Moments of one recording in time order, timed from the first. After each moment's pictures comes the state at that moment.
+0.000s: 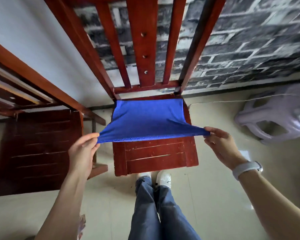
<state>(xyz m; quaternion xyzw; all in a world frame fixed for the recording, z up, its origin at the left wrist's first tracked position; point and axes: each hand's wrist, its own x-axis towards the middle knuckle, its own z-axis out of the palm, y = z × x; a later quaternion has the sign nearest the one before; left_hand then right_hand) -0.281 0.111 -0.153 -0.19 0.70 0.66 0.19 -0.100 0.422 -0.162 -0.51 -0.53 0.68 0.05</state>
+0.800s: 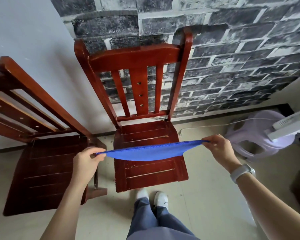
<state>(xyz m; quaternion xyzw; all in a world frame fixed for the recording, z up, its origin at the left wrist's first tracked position) -0.268 0.101 -0.047 0.12 0.91 0.38 0.12 -0.069 0.444 -0.061 -0.40 -0.81 0.43 0.09</state>
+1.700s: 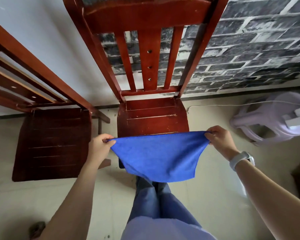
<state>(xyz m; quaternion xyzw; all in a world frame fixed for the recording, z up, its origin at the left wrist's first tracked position) -0.276 0.109 -0.125 -0.01 0.90 0.34 0.26 -0.094 0.438 -0.114 -0.49 -0.73 0.47 -0.07</state>
